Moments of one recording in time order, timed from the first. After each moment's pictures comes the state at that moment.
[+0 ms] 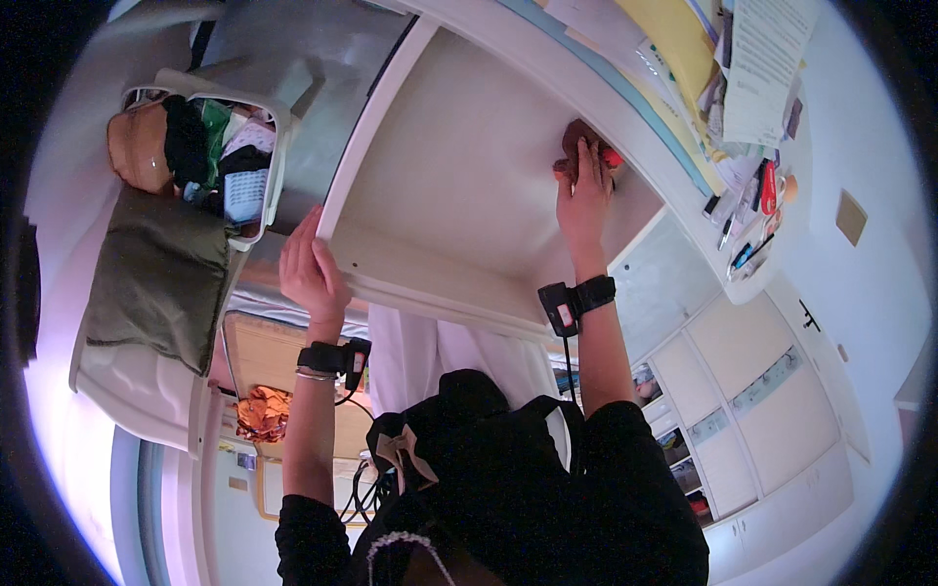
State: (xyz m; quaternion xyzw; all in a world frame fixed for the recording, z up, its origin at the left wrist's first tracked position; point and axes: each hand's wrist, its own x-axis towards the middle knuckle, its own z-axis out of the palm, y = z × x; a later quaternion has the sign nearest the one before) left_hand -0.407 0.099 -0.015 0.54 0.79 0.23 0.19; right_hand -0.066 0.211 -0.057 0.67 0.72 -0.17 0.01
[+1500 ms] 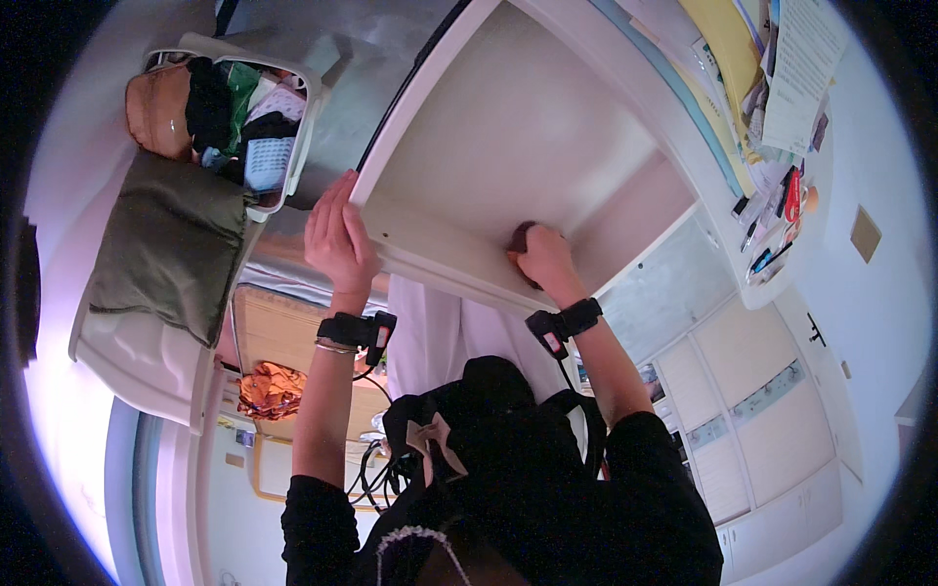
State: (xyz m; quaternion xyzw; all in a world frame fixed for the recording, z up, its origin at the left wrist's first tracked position) left_hand -0.409 0.098 -0.019 0.53 0.79 0.24 0.18; right_hand -0.128 0.123 -0.033 0.57 0.62 -0.42 0.32
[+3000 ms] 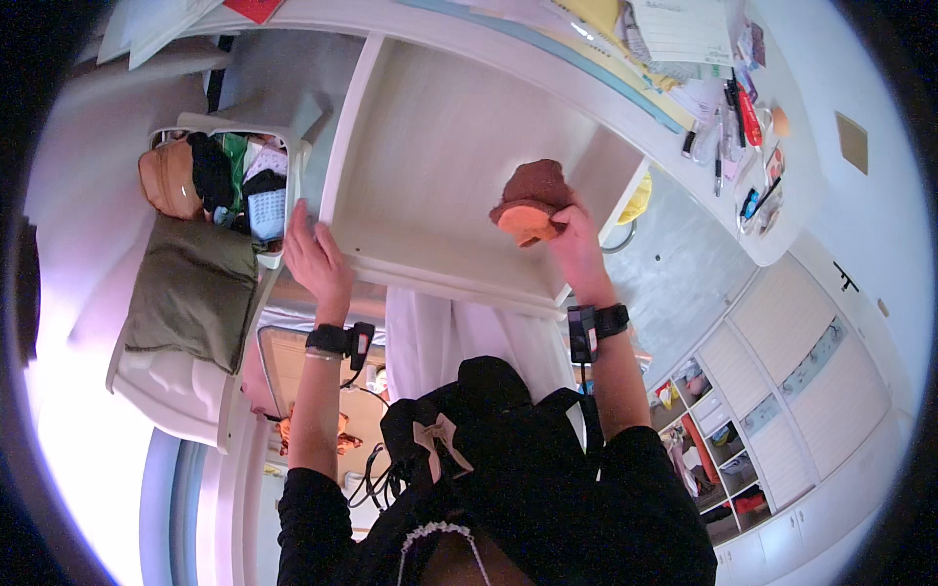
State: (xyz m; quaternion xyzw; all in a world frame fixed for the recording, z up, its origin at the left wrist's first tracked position) left_hand -0.402 0.101 -0.002 0.56 0.80 0.20 0.10; right_hand -0.065 0.142 0.027 0.57 0.08 -0.72 -0.39
